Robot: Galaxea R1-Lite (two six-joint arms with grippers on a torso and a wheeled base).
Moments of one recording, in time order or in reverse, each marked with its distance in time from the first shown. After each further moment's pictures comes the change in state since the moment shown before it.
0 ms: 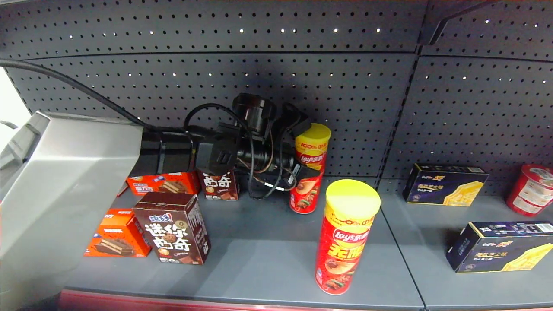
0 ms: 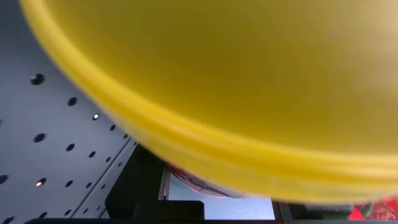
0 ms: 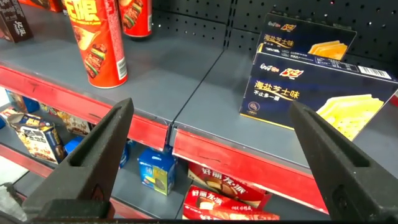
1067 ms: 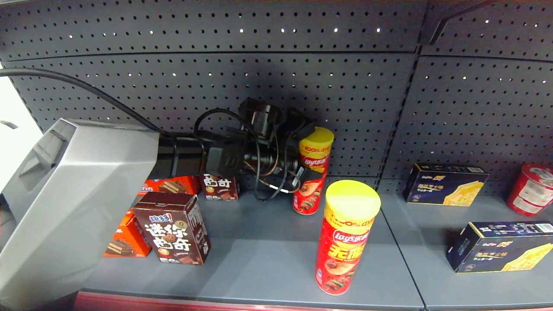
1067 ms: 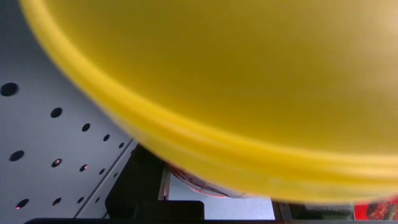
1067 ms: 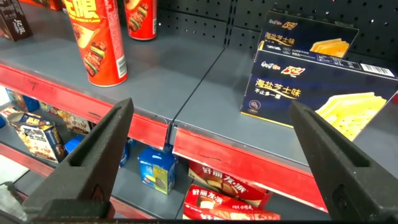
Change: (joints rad) left arm -0.007 0.046 -0.036 -0.007 0.003 0.001; right arm 0.000 0.000 0.009 -0.005 0.000 0.000
